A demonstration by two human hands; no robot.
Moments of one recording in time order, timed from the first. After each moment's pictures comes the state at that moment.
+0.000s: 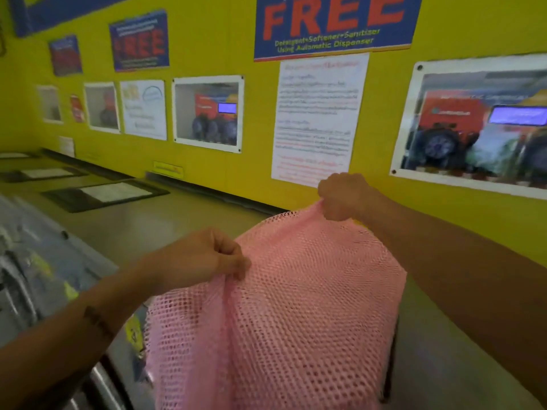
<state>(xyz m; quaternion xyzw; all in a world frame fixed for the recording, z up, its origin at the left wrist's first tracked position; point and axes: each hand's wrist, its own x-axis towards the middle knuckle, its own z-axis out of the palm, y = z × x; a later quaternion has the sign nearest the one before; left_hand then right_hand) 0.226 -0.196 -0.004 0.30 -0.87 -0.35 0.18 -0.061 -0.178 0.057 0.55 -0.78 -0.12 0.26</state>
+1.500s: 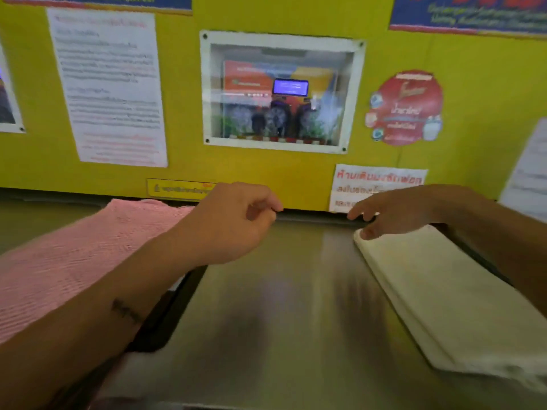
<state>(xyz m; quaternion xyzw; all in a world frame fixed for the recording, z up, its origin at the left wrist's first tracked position) 0.008 -0.012 0.019 -0.02 -0.92 -0.24 0.30 -0.182 0.199 0.063 0.37 -0.92 -0.10 -0.08</state>
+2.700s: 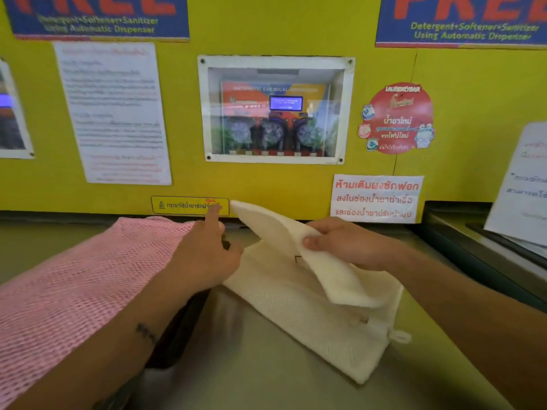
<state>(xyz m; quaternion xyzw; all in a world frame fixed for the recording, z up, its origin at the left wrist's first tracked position) 0.001 -0.050 -0.017 0.24 -0.91 -0.26 0.23 -0.135 0.157 0.013 0.41 -0.82 0.36 -0.18</state>
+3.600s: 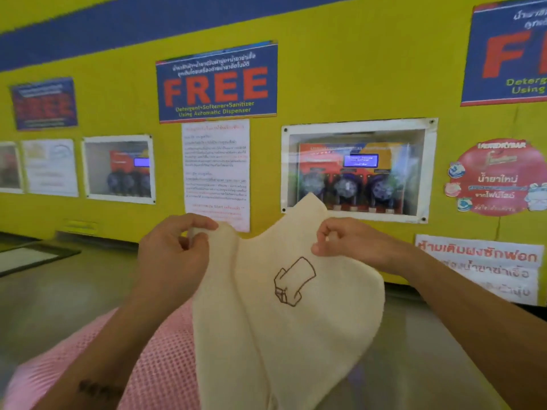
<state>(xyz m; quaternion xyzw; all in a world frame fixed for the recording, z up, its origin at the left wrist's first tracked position) 0.107 -0.090 0.049 0.28 -0.72 -0.25 0.59 -0.124 0.068 0.086 0.55 -0.76 0.34 -0.08</state>
